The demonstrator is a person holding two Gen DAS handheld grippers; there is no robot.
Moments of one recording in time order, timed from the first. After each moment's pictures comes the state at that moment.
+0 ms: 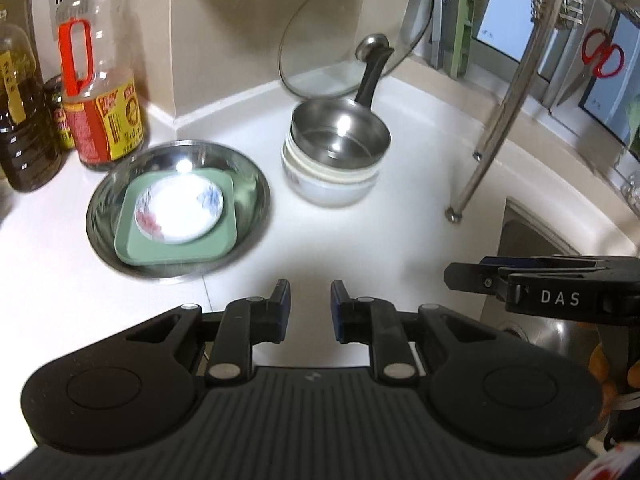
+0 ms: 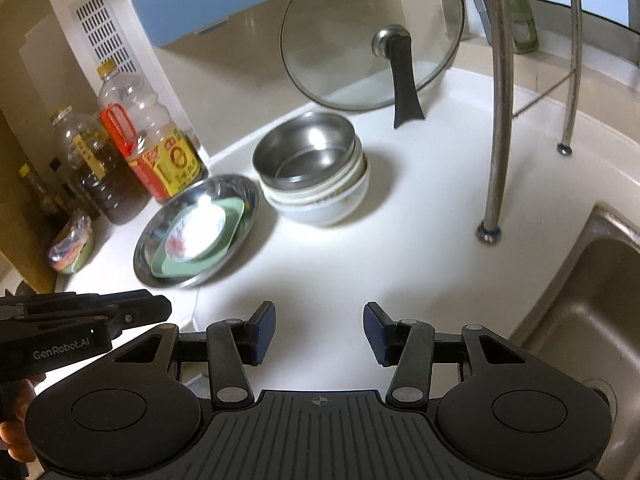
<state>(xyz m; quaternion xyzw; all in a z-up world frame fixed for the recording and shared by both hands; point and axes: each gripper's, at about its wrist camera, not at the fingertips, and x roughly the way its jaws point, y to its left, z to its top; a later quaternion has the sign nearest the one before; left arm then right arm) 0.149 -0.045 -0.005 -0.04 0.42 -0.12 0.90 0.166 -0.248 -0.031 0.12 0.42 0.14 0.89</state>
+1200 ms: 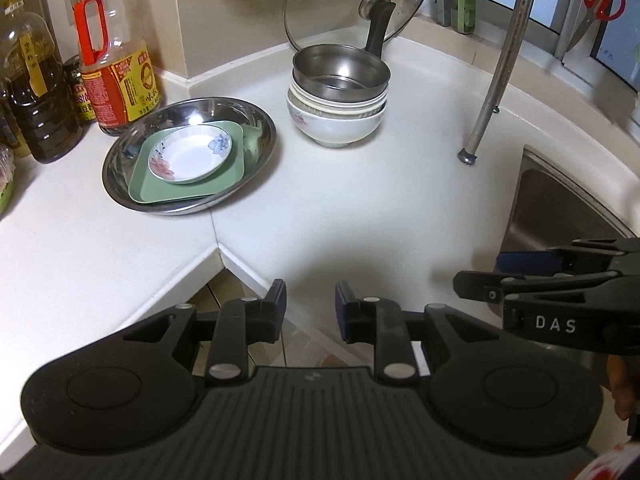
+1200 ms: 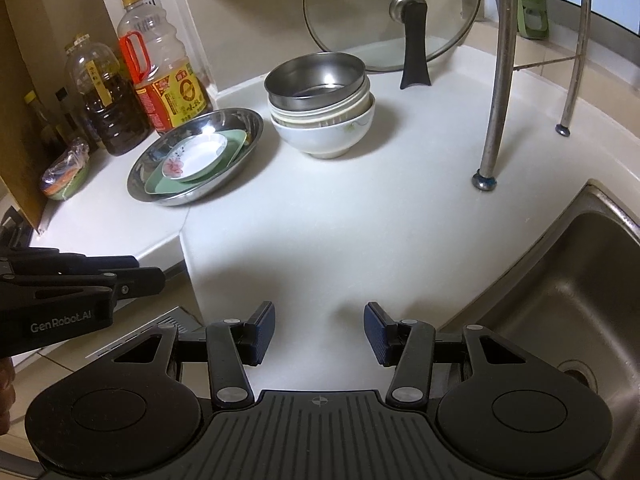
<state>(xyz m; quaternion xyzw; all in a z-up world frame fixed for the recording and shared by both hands) 0.106 -0.068 -0.033 0.01 0.44 -0.08 0.90 0.121 -0.236 -0.062 0.05 0.45 0.15 0.88</state>
